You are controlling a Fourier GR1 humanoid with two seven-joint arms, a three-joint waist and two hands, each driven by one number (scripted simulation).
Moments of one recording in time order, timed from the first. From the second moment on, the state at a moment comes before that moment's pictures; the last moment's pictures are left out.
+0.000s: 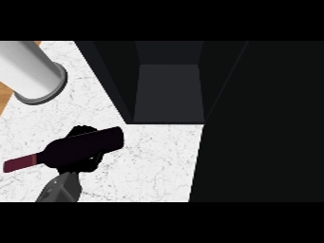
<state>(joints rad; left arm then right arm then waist) -0.33 0.08 0.27 -0.56 0.34 -0.39 -0.70 -0.07 -0.04 0.09 -2.46 -0.10 0.12 0.58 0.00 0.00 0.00</state>
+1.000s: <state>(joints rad) -0.10 0.00 -0.31 -1.18 0.57 0.07 -0.49 -0.08 -0.03 0.09 -2.45 -0.11 0.12 0.59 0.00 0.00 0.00</state>
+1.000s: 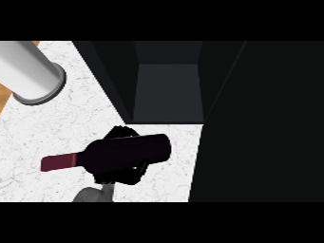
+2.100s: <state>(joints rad) -0.36 0.00 -0.47 -0.89 0.84 0.22 -0.67 -0.05 -0.03 0.07 -2.42 -0.14 0.15 0.53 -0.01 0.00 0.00</state>
